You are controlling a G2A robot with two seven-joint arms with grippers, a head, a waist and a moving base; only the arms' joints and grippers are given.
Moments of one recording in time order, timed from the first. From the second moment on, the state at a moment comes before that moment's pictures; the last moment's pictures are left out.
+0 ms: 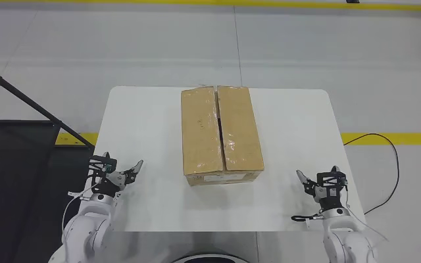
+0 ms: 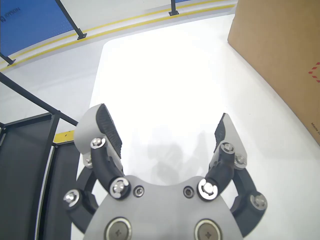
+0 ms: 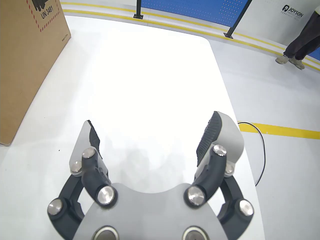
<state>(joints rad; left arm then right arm) 1.73 -1.15 -1.60 -1.80 1.33 0.00 0.00 -1.73 -1.15 1.60 -1.80 -1.33 0.00 0.00</state>
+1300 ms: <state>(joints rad) 1.65 -1.19 -1.39 -1.81 1.32 -0.05 0.16 -1.84 -1.16 1.61 -1.99 -1.47 -0.05 -0.31</state>
